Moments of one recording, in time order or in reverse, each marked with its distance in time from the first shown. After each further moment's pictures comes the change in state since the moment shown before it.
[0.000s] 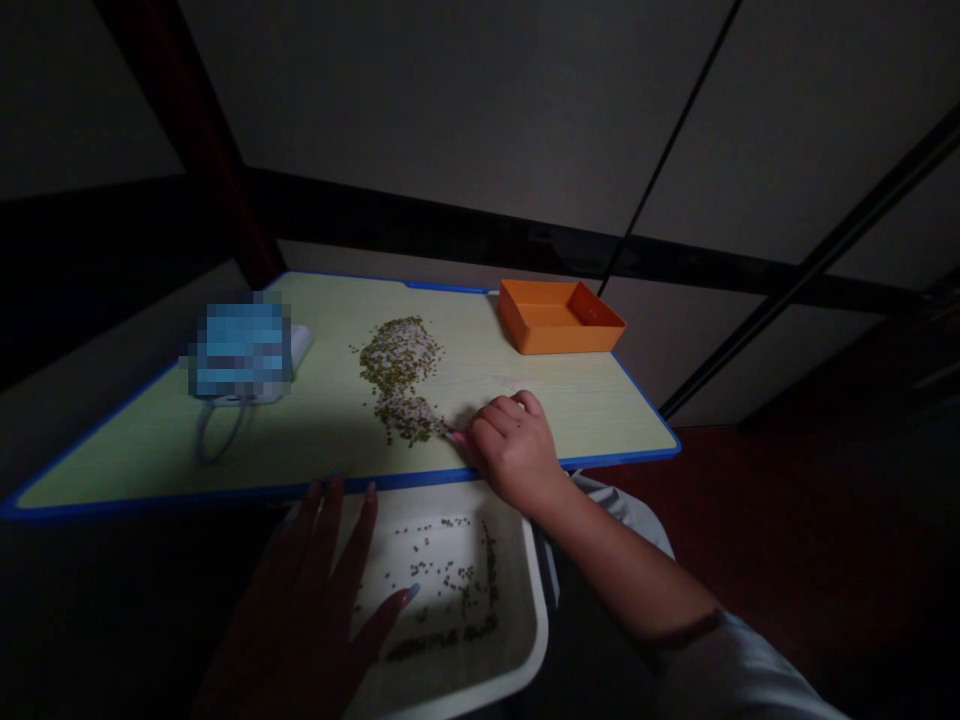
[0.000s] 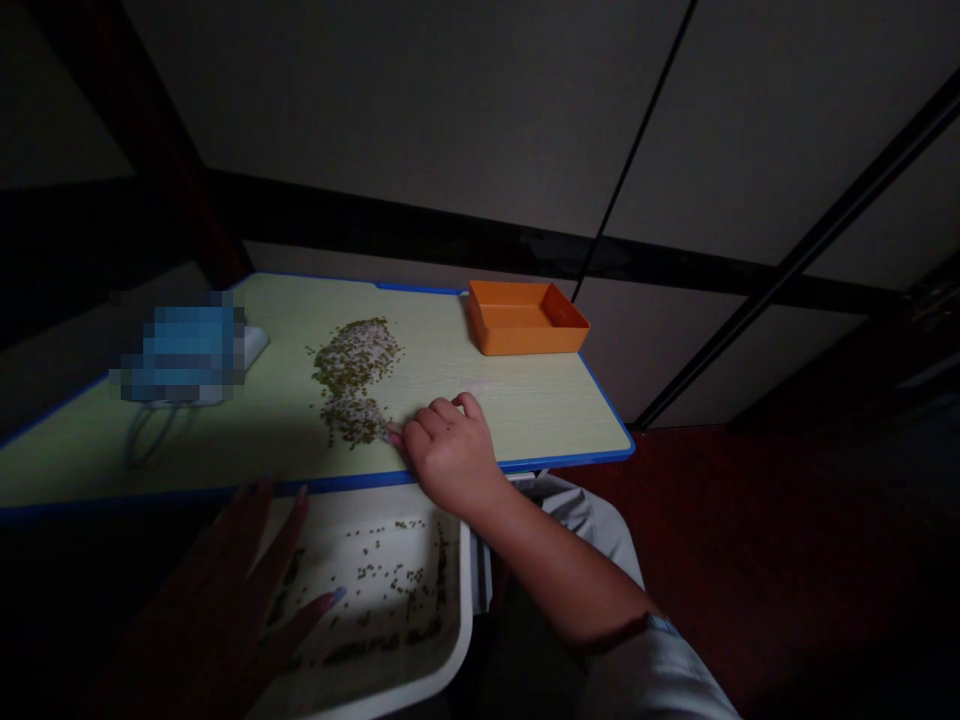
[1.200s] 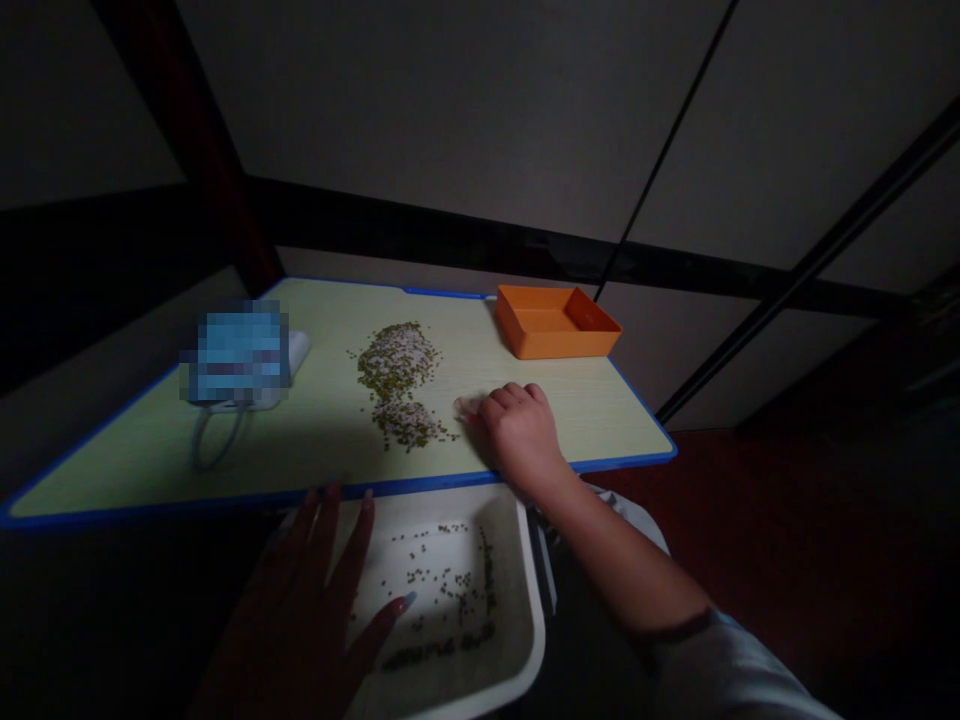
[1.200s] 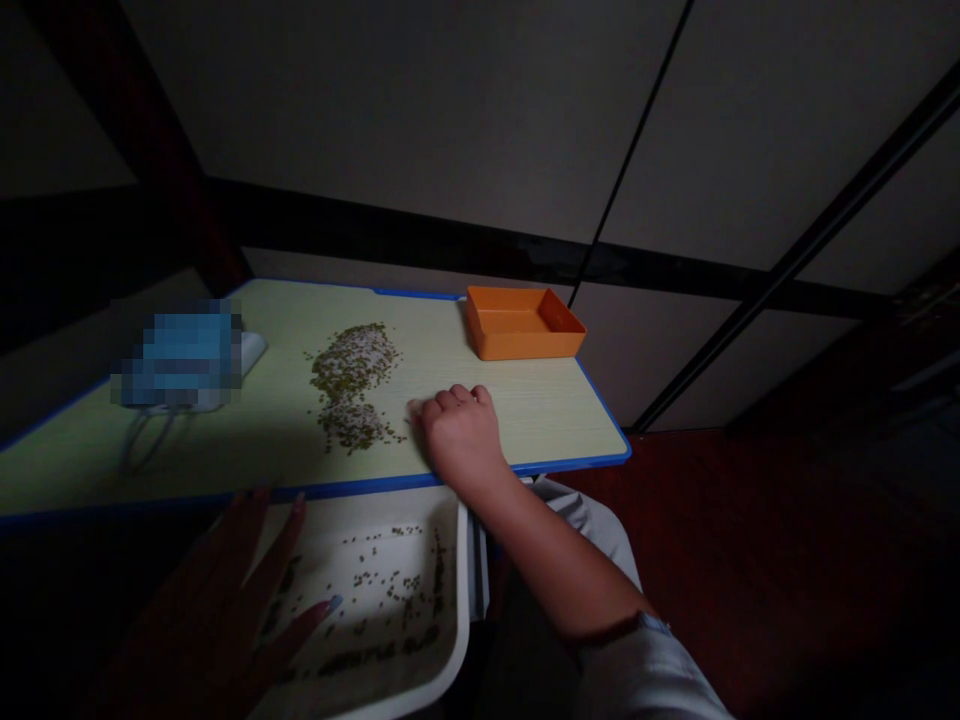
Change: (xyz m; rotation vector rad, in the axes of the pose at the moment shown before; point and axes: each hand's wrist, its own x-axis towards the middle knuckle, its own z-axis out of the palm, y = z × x) left_hand -0.001 0.001 -0.001 -0.022 0.013 -0.031; right_hand 0.013 0.016 0.003 -0.109 -0.238 0.204
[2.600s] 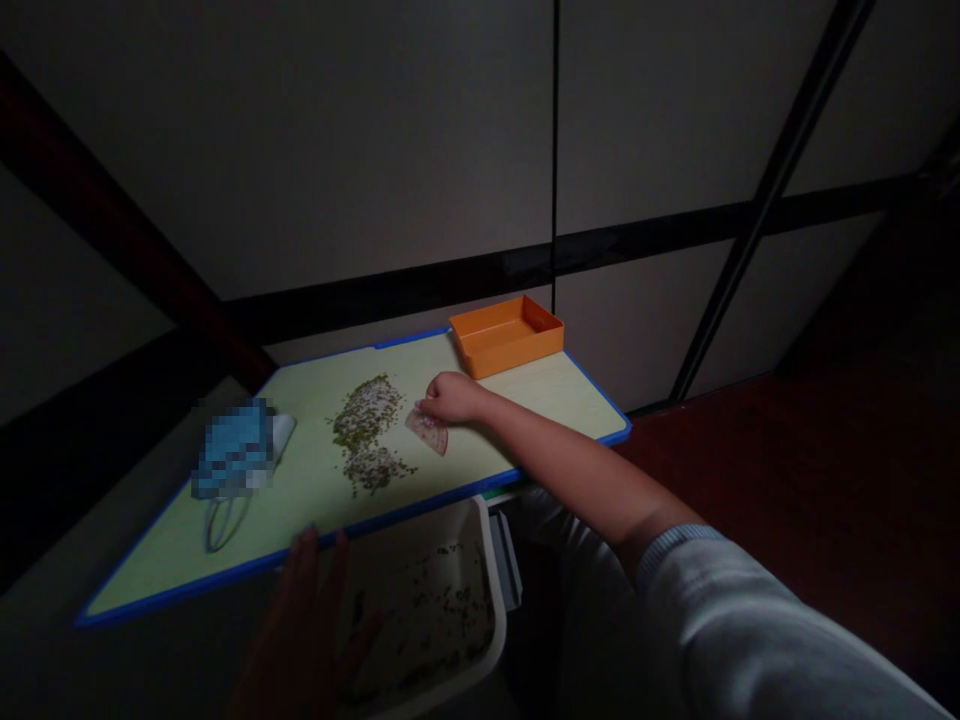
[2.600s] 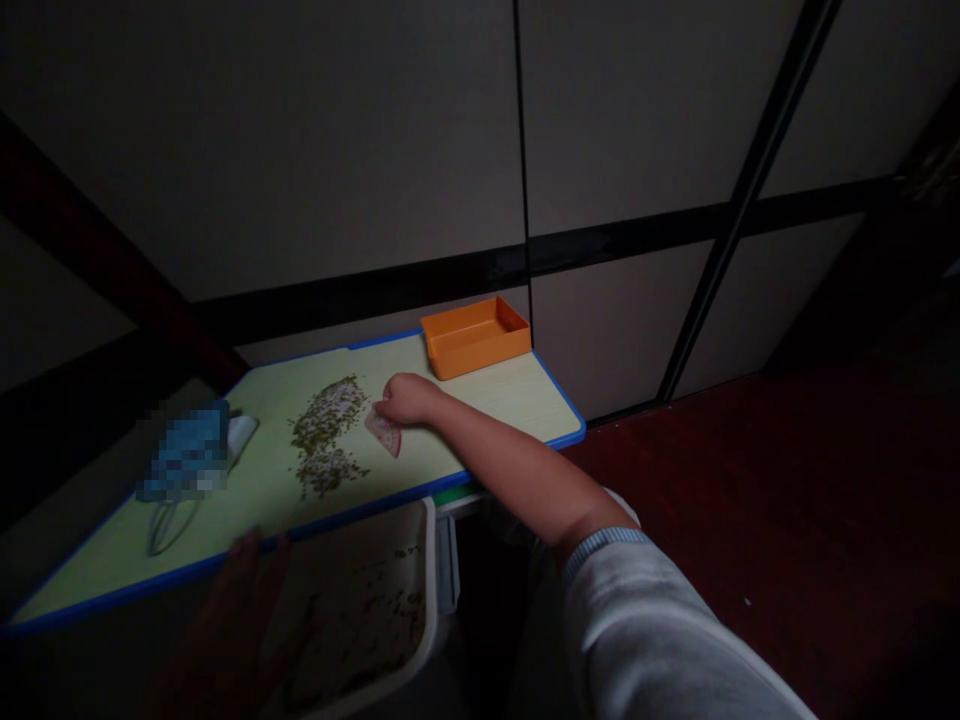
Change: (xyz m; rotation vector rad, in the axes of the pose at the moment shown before) left_hand 0.009 -0.017 0.006 0.159 -0.056 0.075; right_hand 0.078 0.053 0.022 0.622 -0.408 0.108
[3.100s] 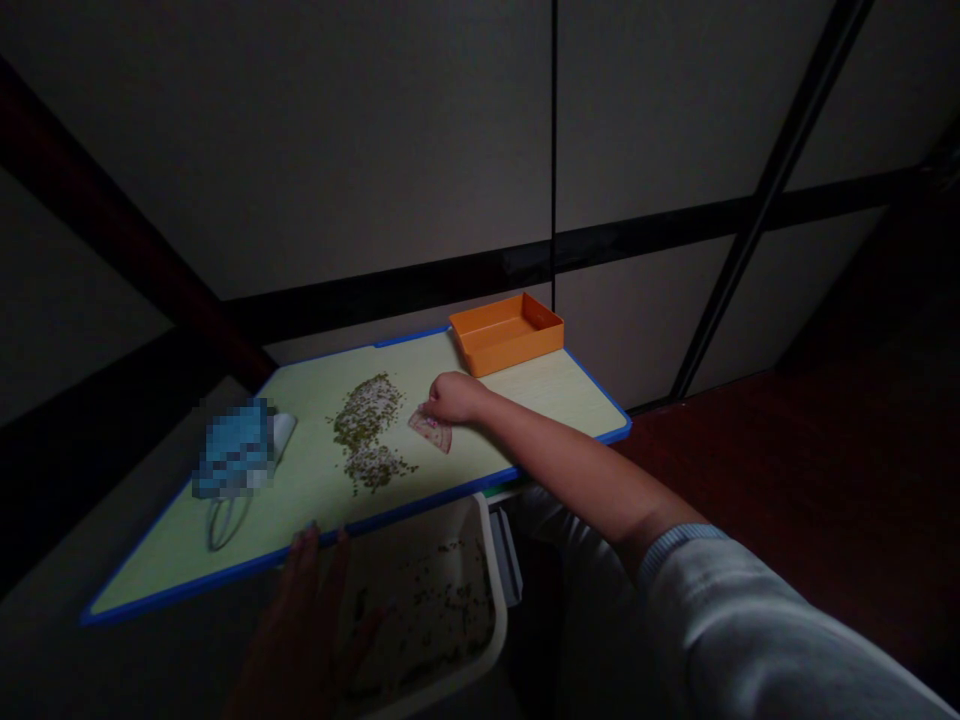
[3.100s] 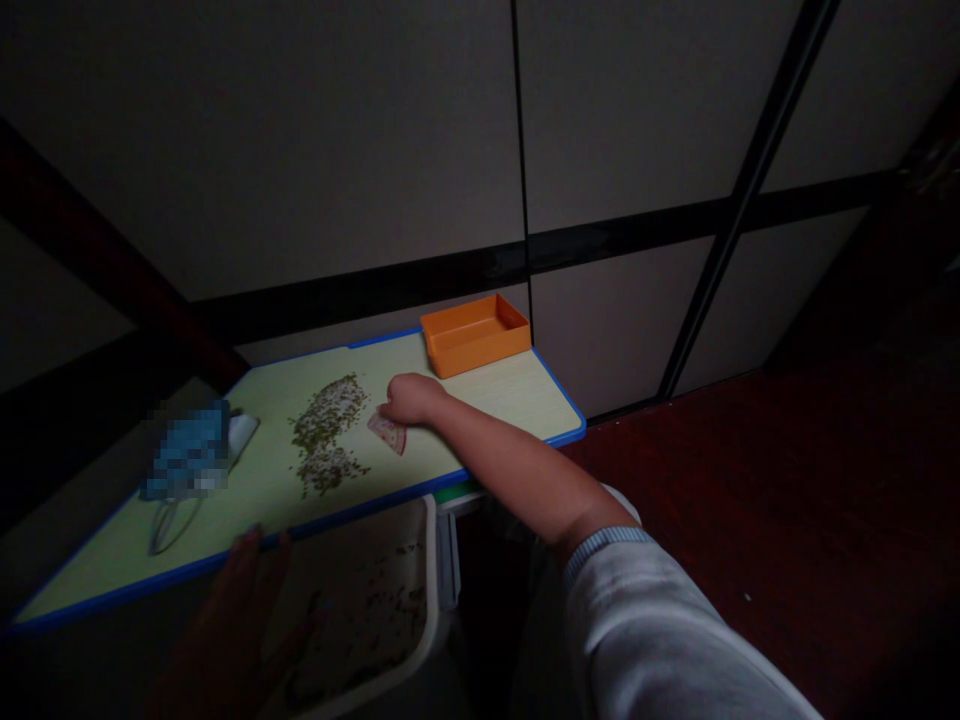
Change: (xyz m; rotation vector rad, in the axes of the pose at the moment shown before) left_hand 0.000 -0.004 -0.002 -0.010 -0.025 0.037; right_hand -0.001 0.001 0.002 -0.140 -0.008 0.049
